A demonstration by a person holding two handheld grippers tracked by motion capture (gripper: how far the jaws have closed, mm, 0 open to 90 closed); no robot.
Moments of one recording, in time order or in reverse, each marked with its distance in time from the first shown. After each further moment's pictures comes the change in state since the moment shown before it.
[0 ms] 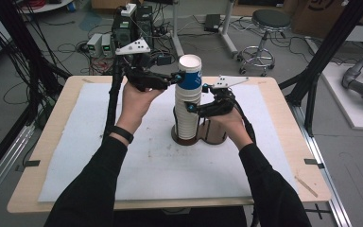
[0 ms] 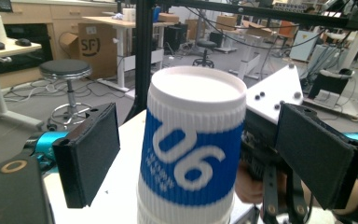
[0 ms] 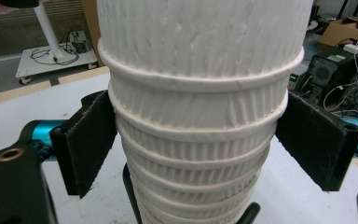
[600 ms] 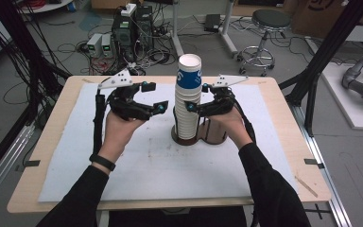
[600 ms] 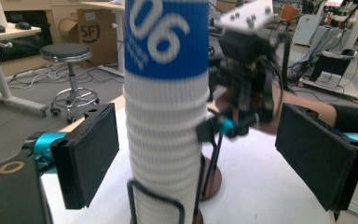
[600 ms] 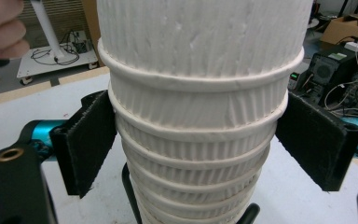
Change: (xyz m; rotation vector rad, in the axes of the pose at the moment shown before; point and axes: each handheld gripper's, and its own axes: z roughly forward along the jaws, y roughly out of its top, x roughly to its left) left arm -0.017 -0.051 -0.045 0.045 0.004 0.029; right arm -0.002 0.001 0.001 0.005 0.001 0.009
